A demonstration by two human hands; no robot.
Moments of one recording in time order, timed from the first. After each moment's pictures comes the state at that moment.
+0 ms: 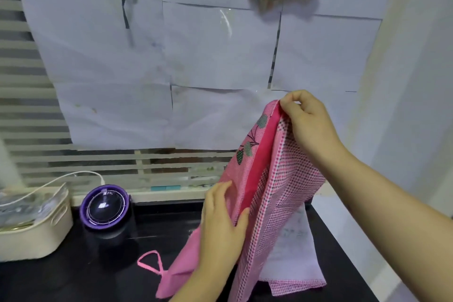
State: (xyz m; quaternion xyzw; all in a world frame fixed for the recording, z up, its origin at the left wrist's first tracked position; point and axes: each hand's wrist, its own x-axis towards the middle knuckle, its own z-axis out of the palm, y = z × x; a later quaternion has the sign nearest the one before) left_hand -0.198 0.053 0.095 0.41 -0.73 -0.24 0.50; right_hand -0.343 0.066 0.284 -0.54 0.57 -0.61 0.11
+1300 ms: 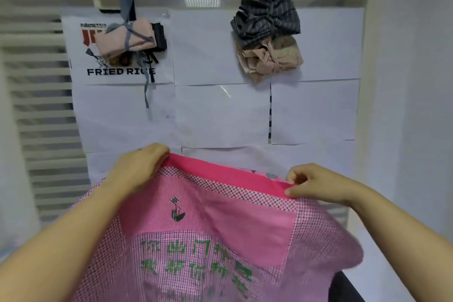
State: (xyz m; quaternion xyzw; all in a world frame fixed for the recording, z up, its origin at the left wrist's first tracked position) left_hand -0.055 -0.094 0.299 0.38 -0.85 0.22 0.30; right_hand -0.421 0.067 0.293 -0.70 0.61 -0.31 0.19
